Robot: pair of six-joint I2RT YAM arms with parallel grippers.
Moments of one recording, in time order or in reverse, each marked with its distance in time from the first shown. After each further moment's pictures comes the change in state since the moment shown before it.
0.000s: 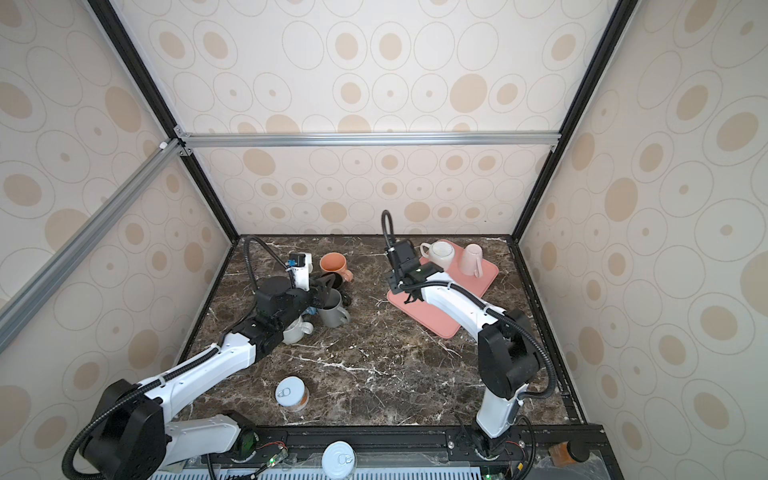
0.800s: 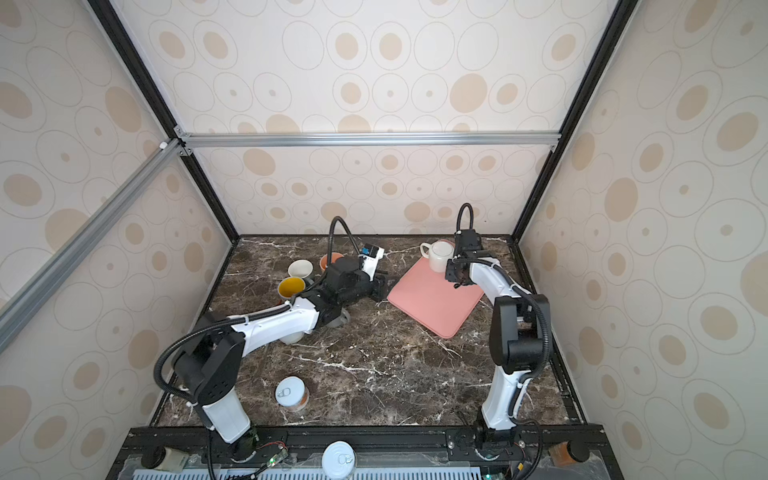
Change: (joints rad) left arm -0.212 0.551 0.503 -0.037 0.230 -0.029; right arm -0.415 0.144 0.094 -0.066 -0.133 0.141
